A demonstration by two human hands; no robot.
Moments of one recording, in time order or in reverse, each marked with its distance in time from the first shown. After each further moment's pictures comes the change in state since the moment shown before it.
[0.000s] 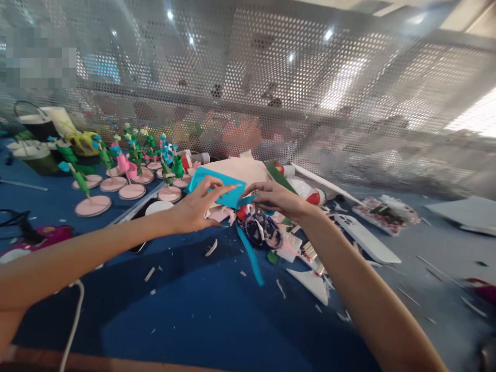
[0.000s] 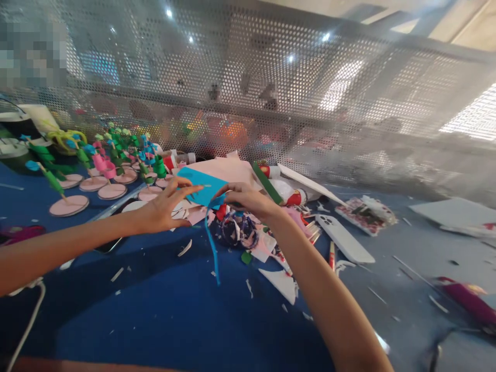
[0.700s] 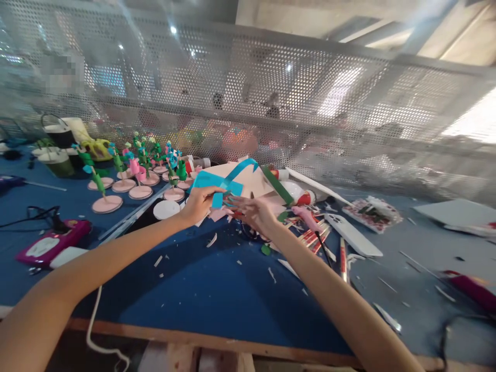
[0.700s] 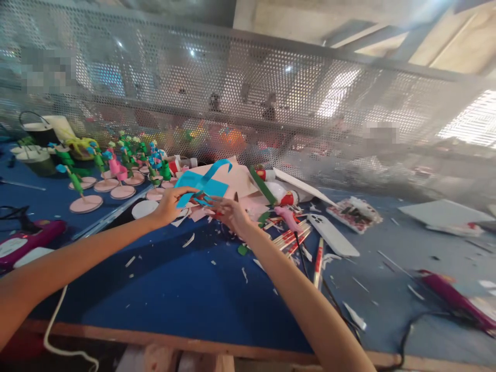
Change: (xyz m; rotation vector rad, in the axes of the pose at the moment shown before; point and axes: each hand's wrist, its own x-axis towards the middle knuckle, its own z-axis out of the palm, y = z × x) left_hand 0.003 -0.002 0.028 -0.349 0.323 -0.372; right_hand 0.007 0.042 0.043 0.747 0.238 0.054
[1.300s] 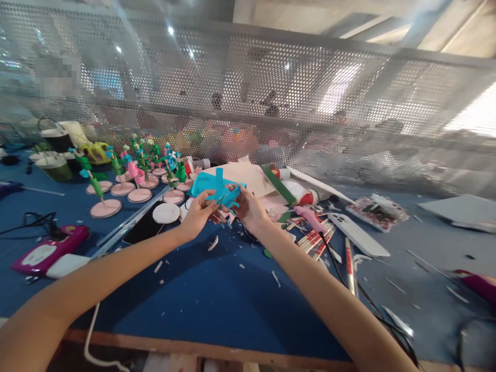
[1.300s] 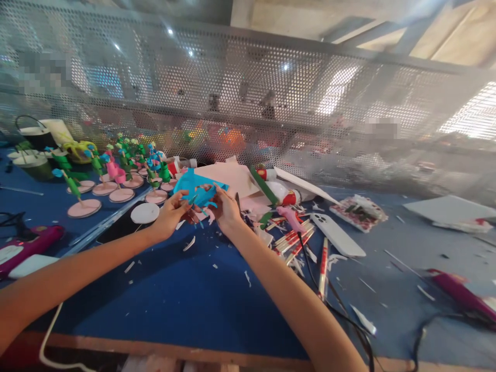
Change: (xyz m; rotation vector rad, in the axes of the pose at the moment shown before) left_hand -0.015 0.019 0.014 -0.773 0.086 -0.494; right_hand 0.022 0.012 0.023 0.082 0.189 -0.287
